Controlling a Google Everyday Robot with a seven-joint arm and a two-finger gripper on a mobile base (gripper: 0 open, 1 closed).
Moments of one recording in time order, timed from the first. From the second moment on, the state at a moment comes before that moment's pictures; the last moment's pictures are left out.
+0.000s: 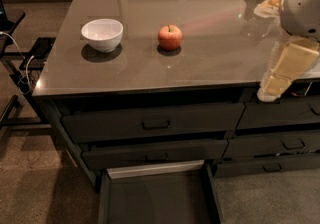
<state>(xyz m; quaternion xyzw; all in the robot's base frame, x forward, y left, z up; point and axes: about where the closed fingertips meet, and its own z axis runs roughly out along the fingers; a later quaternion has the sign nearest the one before) 0.456 -0.188 0.996 -0.64 0.74 -0.03 0.22</state>
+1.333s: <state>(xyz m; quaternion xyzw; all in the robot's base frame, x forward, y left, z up) 0.544 -0.125 0.979 -0.68 0.67 0.01 0.31</state>
